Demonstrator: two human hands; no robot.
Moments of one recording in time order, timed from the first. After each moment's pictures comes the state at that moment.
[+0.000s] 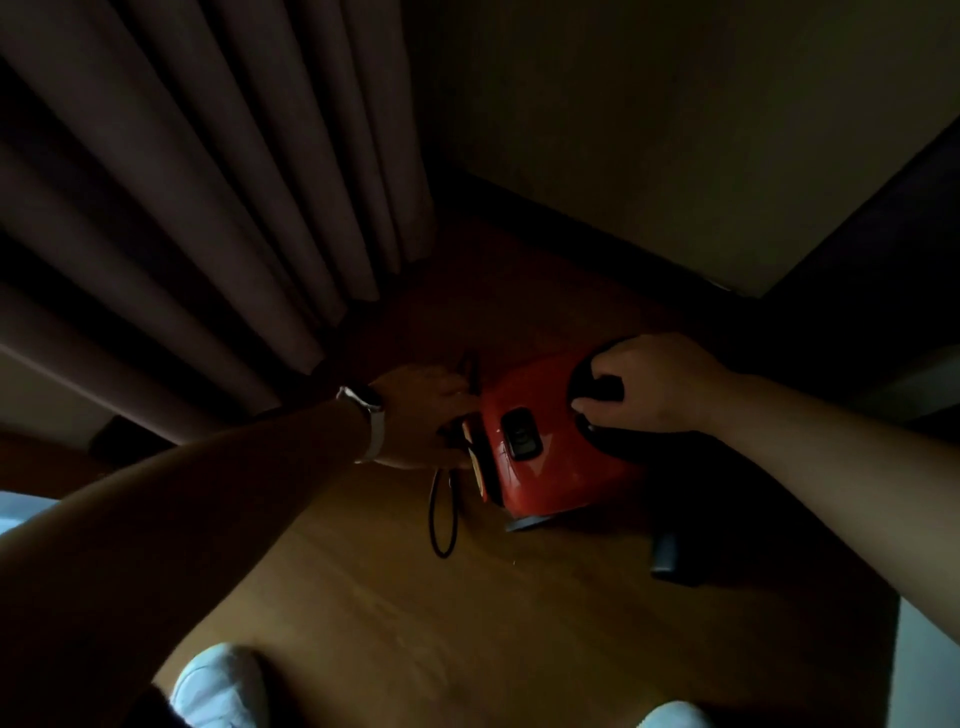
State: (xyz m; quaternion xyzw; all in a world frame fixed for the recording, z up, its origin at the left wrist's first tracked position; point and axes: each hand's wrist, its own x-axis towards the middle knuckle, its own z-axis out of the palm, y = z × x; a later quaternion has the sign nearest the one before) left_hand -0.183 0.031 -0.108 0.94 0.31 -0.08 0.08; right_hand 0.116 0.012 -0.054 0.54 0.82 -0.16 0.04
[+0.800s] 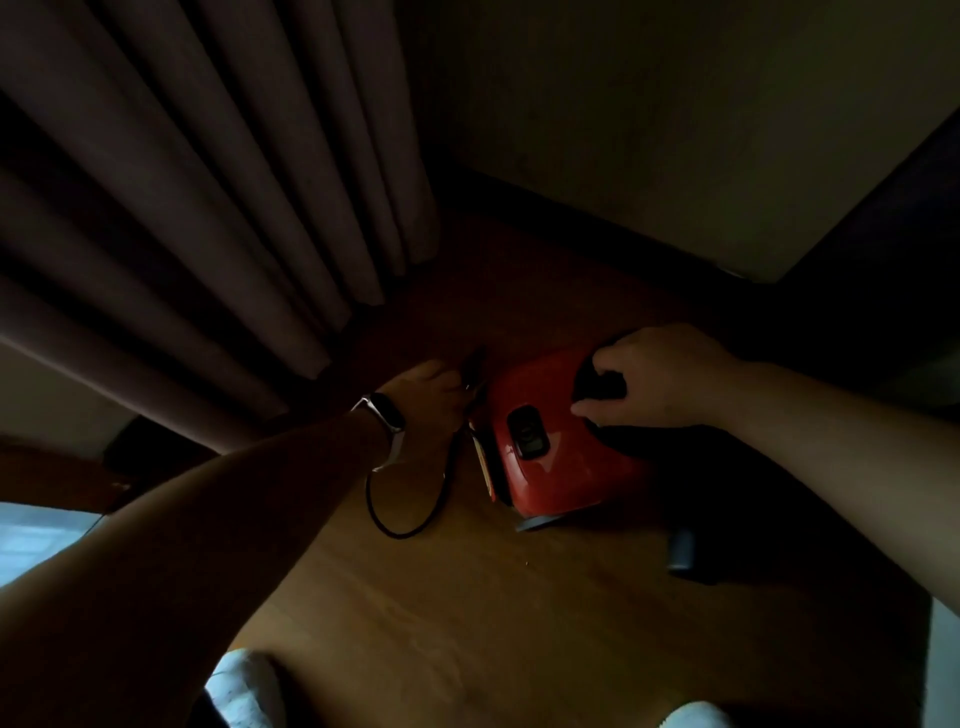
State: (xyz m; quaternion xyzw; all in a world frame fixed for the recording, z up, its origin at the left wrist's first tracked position) left_hand -0.183 0.046 -0.143 0.94 0.22 -0.20 -0.15; right_hand 0.107 0.015 -0.045 0.54 0.82 -0.16 0.08
